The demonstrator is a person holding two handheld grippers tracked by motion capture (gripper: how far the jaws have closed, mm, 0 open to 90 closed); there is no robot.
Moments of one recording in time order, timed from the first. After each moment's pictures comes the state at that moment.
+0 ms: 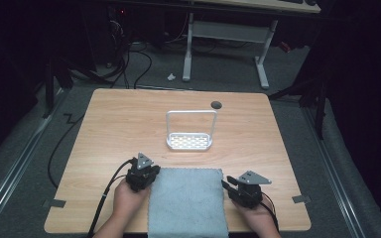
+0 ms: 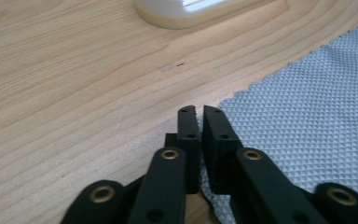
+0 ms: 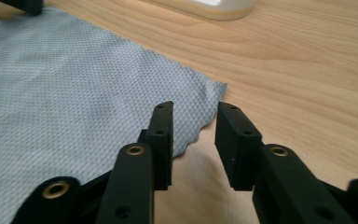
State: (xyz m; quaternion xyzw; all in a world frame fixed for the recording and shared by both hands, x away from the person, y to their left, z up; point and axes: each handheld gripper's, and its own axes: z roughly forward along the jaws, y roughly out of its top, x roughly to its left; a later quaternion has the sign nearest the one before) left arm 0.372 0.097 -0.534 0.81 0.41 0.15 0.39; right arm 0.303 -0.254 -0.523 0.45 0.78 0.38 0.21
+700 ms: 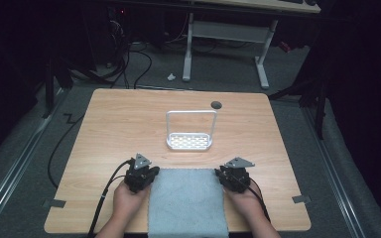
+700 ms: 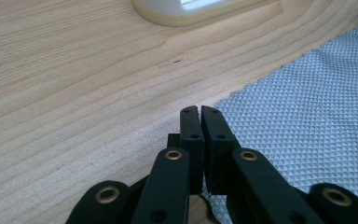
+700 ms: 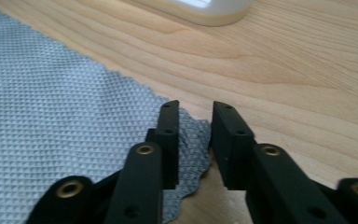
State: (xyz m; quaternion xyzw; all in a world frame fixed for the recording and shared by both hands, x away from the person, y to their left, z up) left arm 0.371 0.102 -0.534 0.80 0.42 0.13 0.40; right arm 0.349 -0.231 -0.530 0.47 0.79 0.34 0.21
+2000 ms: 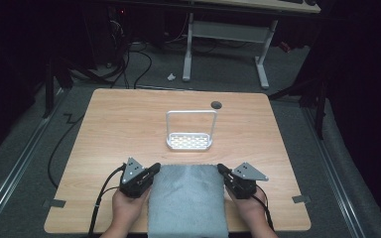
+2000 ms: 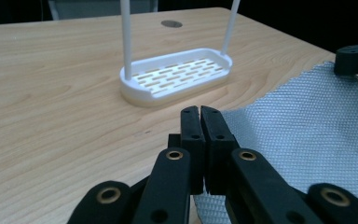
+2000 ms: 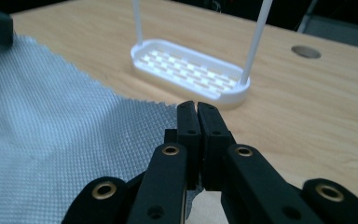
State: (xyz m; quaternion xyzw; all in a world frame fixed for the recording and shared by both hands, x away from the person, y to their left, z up) left arm 0.330 0.105 -0.493 0.74 0.38 0.19 0.52; right arm 0.311 -0.231 -0.490 0.41 0.74 0.45 0.28
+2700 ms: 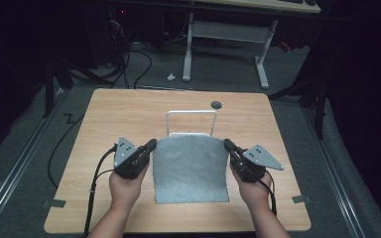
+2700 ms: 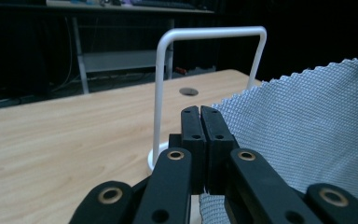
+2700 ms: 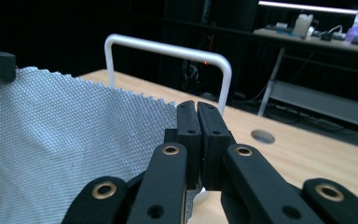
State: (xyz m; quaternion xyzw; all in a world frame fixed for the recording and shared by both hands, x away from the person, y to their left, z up) left arm 0.355 0.110 -0.432 0.69 0.37 0.25 0.57; right arm 0.325 -0.233 -0.421 0.39 0.67 0.52 0.36
